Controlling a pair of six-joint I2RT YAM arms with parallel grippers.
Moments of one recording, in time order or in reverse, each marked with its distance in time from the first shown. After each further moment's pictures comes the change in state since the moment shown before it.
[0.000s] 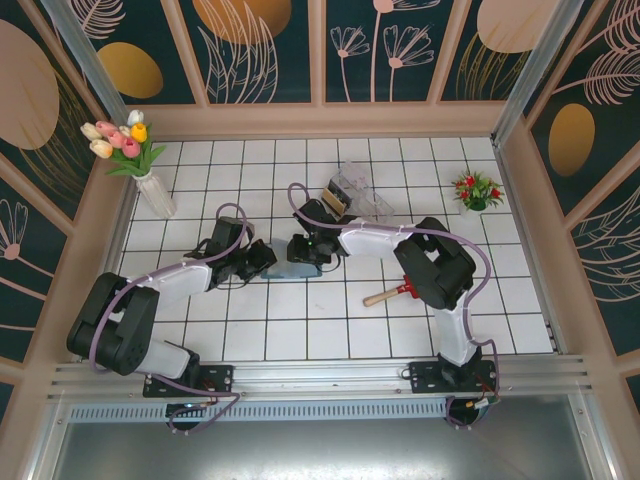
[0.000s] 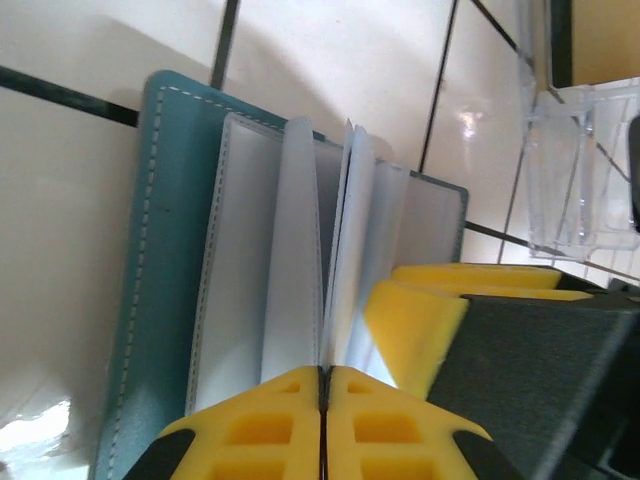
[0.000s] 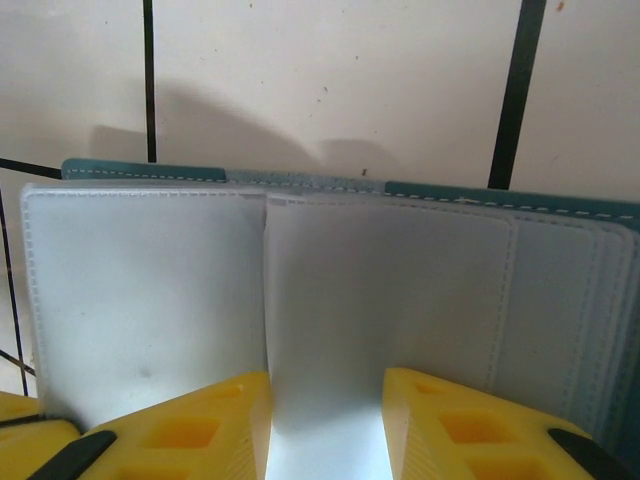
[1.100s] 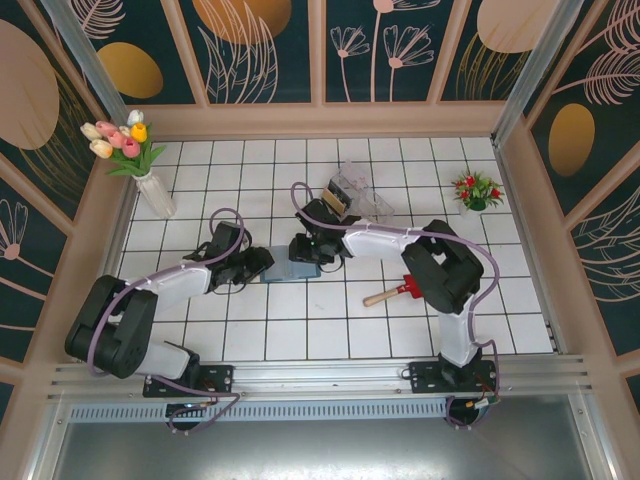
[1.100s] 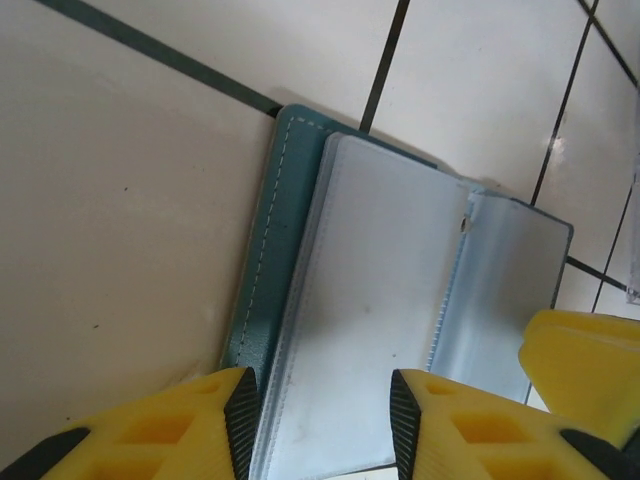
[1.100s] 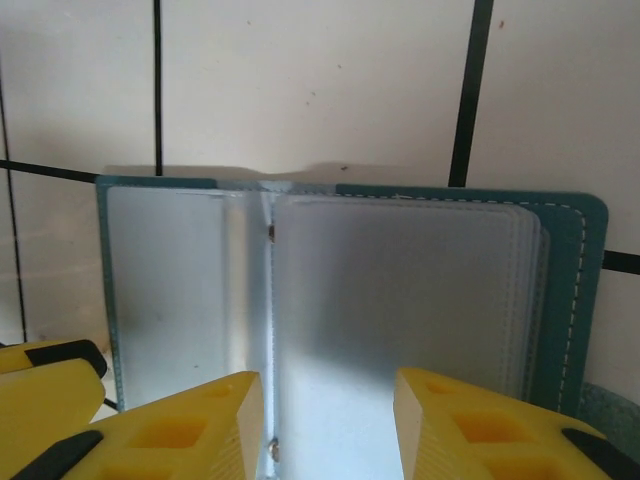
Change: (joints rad) left arm -0.002 -0.010 -0.016 -0.093 -0.142 -0.018; right arm 0.003 -0.050 -0.032 -0.010 0.042 0.004
